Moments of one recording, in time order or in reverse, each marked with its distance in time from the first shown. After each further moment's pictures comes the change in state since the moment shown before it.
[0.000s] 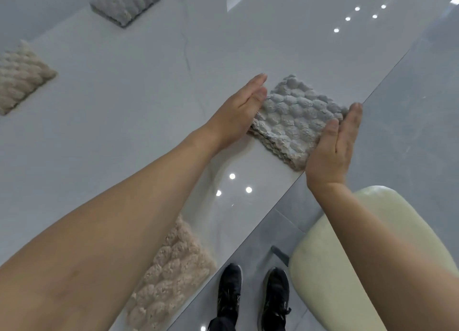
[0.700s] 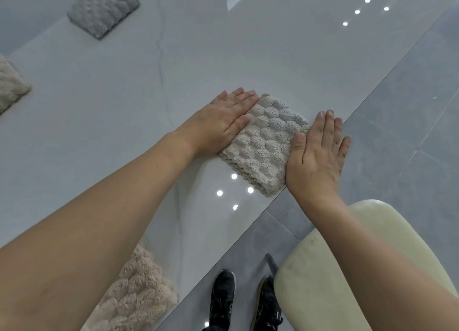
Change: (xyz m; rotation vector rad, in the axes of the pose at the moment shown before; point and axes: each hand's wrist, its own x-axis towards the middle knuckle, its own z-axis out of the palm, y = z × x) left_hand 0.060 -0.021 -0.003 0.822 -0.118 0.258; right_hand 0.048 0.022 -0.010 -0.698 -0.247 -0.130
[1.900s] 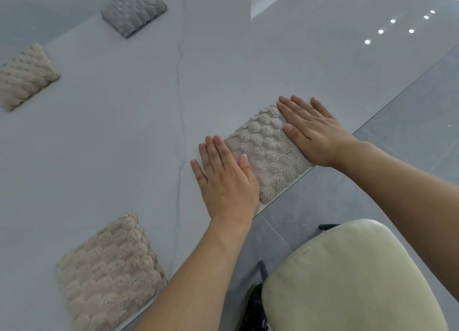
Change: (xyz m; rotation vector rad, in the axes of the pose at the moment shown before) left_hand -0.048 0.119 0.075 0.065 0.407 -0.990; right_hand 0.101 0.007 -0.038 -0.308 -0.462 -0.787
